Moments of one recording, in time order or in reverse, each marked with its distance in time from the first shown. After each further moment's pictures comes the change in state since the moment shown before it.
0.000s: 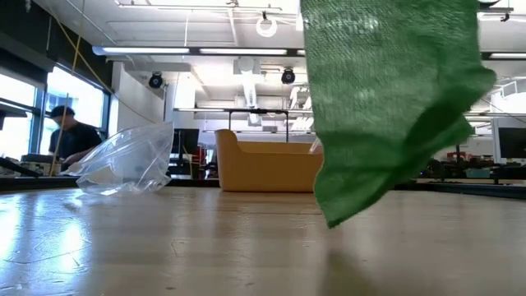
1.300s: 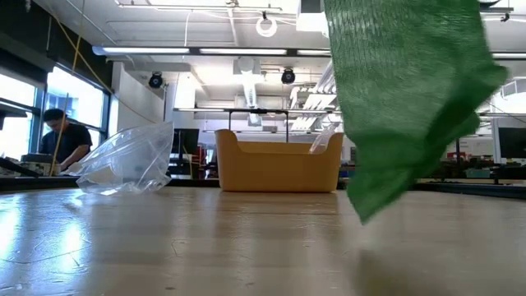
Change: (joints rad) left arm 0.056 -0.005 -0.002 -0.002 0.126 -0.394; right arm 0.002 -0.005 0.002 -0.108 0.071 -0.103
